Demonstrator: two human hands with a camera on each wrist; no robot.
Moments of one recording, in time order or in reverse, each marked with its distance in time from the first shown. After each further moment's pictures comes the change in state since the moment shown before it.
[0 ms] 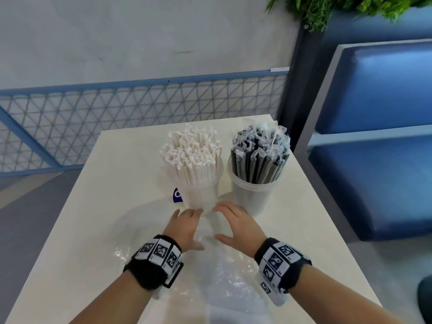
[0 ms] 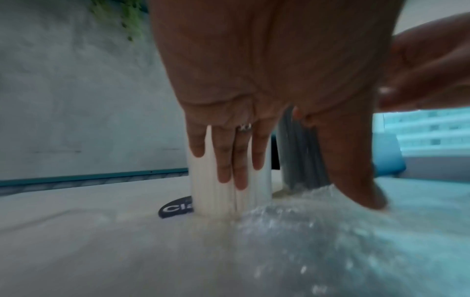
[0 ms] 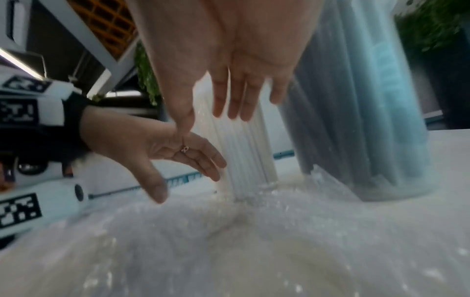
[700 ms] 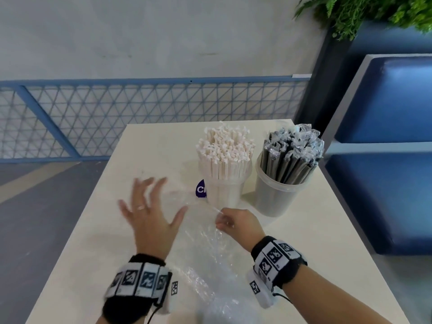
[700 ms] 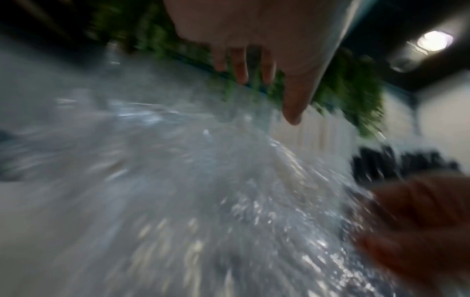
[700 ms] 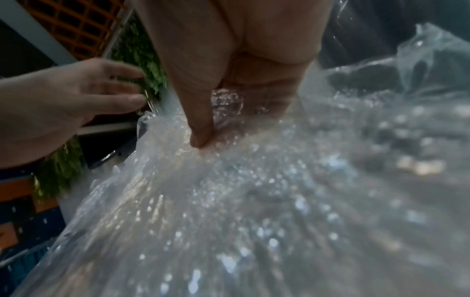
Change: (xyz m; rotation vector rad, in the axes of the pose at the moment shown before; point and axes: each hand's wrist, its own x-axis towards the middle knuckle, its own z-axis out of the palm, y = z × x) left_hand -0.088 -0.050 -0.021 -0.332 1.086 -0.280; right_hand 0.026 -0.058 0.018 0.169 -0.043 0.196
